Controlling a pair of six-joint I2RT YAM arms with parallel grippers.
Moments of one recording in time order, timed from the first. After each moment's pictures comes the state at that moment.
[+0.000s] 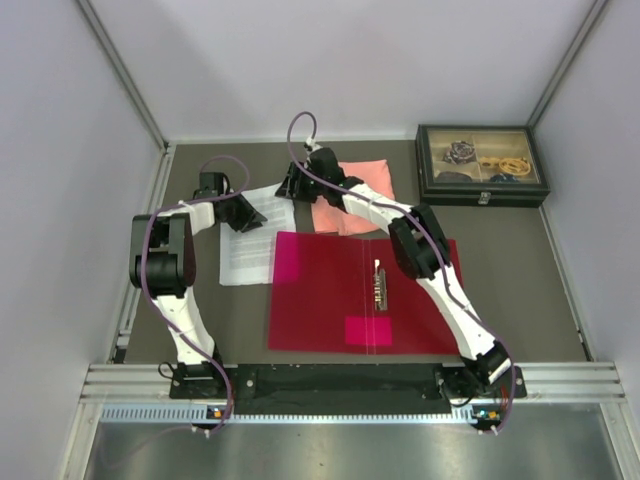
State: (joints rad) left arm 0.02 1.95 1.17 -0.15 0.40 -0.73; right arm 0.65 2.60 2.18 -0.07 -0.29 0.71
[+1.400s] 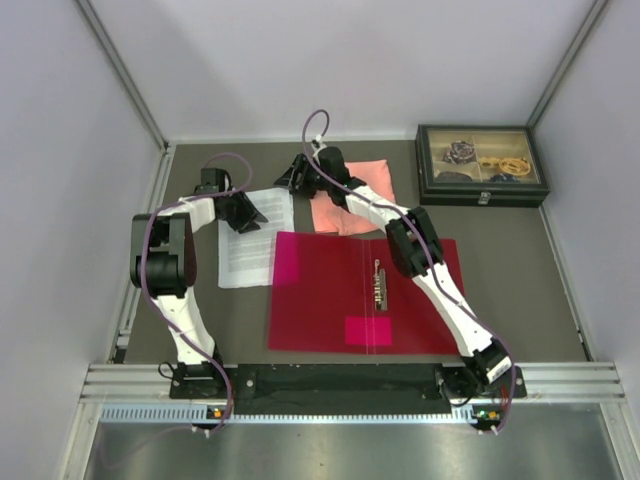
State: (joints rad) left arm 0.02 1.95 1.23 -0.27 0.38 -0.66; right arm 0.60 2.79 2.38 0.06 -0.41 0.89
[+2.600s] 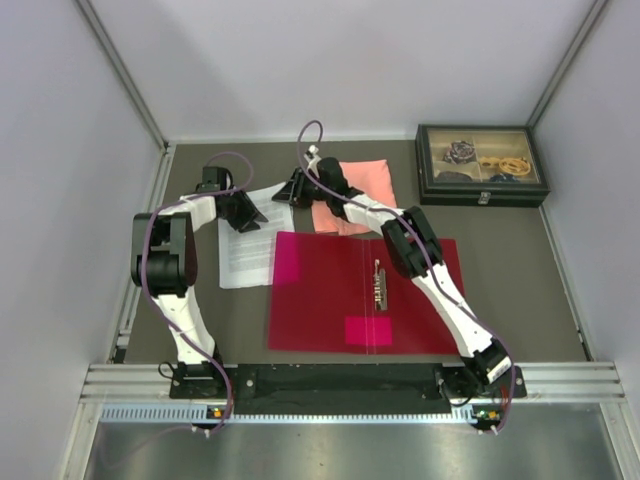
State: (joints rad) left arm 0.01 1.96 1.25 -0.30 0.36 -0.65; right arm 0.62 2.76 2.22 0.24 -0.54 0.91
